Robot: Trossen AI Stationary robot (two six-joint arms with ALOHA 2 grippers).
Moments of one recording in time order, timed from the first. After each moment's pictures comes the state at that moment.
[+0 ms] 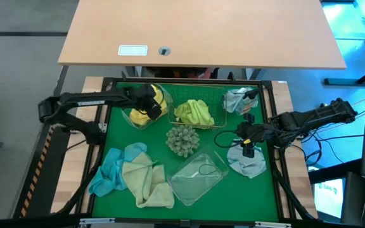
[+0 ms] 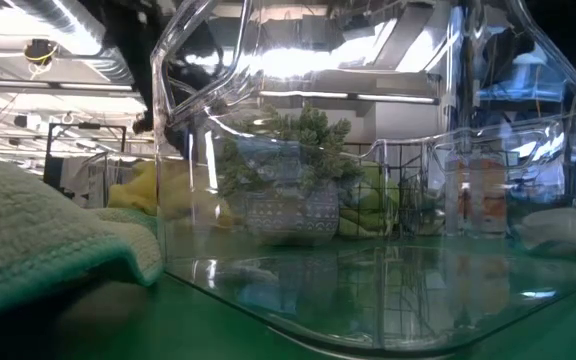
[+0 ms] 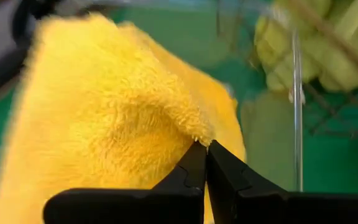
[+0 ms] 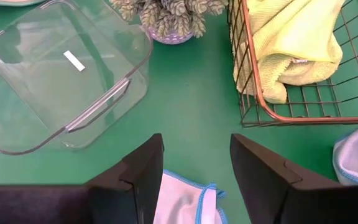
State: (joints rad) left arm 0.42 1.34 0.89 -0.58 -0.22 -0.38; right arm 0.29 0.95 0.87 -0.86 0.25 0.29
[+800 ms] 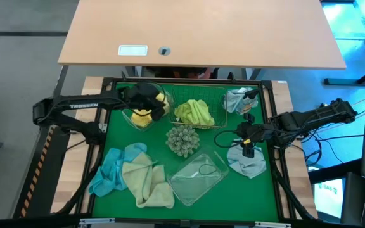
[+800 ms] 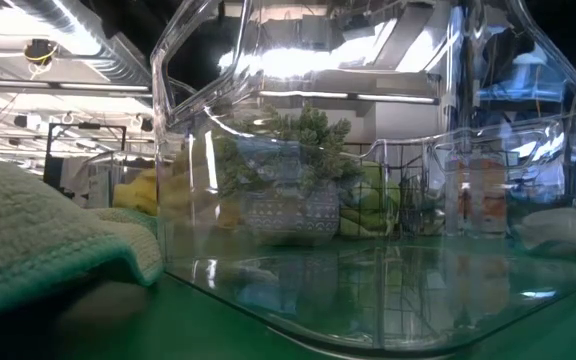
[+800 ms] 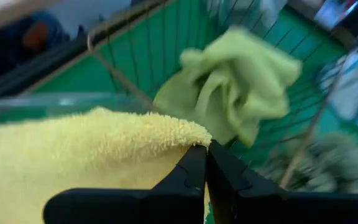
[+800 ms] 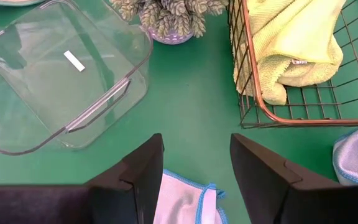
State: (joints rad) left arm 0.35 1.25 0.89 -0.33 -0.08 -0.38; right arm 0.29 0.95 0.87 -0.86 0.25 0.29
